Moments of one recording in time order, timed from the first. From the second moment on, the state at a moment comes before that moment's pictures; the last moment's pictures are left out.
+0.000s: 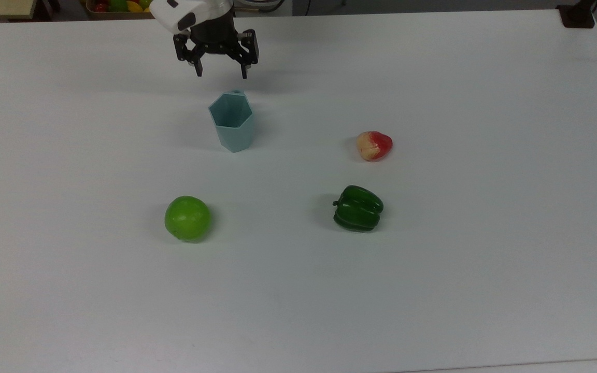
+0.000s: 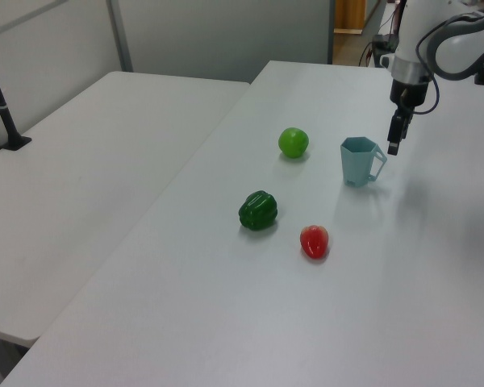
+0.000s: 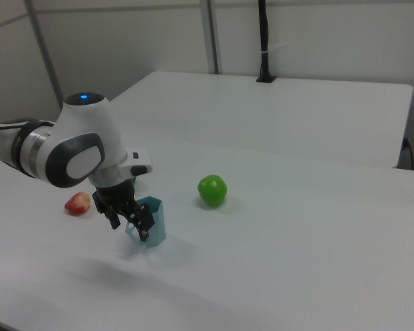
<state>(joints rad) -0.06 -0.11 0.02 -2.32 0.02 2.27 -0.06</state>
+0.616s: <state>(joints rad) -0.03 -0.02 0.04 -2.31 0.01 2.35 0.00</state>
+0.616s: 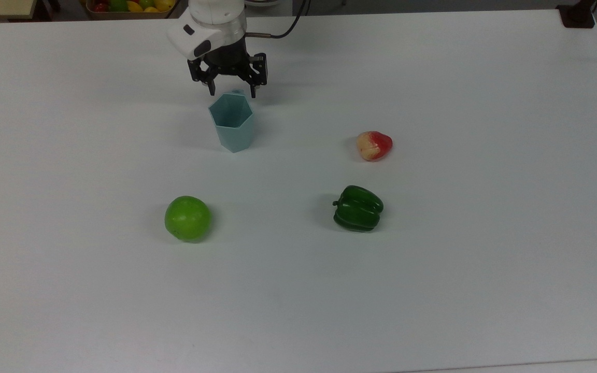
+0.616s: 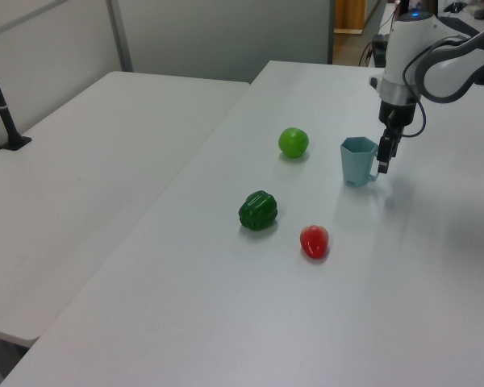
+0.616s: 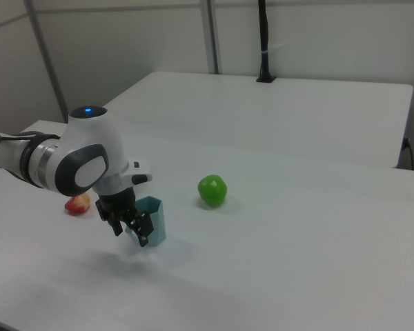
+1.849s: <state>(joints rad) -0.03 0.06 0.05 -2.26 0.00 2.42 0.04</state>
